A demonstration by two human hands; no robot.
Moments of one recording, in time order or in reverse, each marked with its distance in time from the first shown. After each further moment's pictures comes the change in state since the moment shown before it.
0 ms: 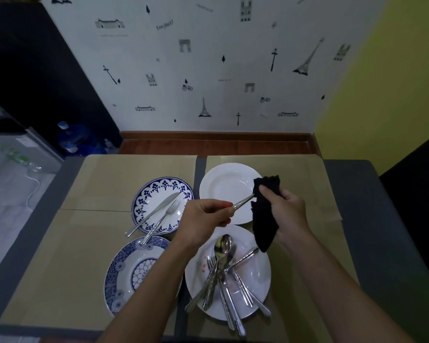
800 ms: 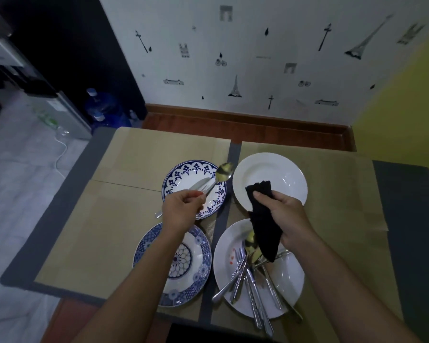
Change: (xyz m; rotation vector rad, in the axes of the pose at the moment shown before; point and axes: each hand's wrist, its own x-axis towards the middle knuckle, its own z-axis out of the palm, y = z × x) left_hand 0.026 -0.044 -0.117 0.166 0.472 -0.068; right_hand -0.007 0.039 0.070 -0.185 -0.237 0.150
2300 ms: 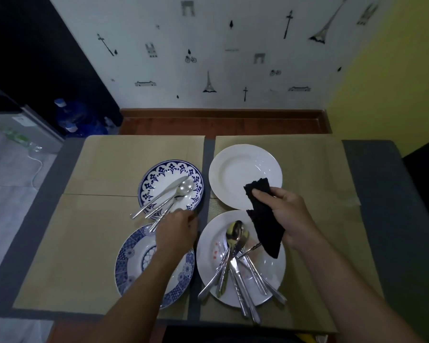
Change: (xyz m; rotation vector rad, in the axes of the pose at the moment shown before) left_hand -0.018 -0.045 0.032 1.007 -0.127 0.418; right_hand -0.014 0.000 -0.058 0.103 0.027 -0.010
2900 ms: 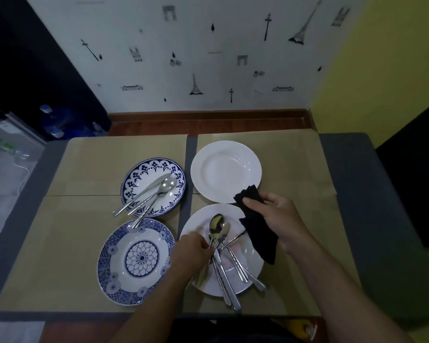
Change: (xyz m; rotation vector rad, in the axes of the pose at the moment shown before) left_hand -0.052 0.052 0.049 -0.127 -0.361 -0.106; right_hand -0.029 0.009 -0.041 -0.040 -0.011 -0.005
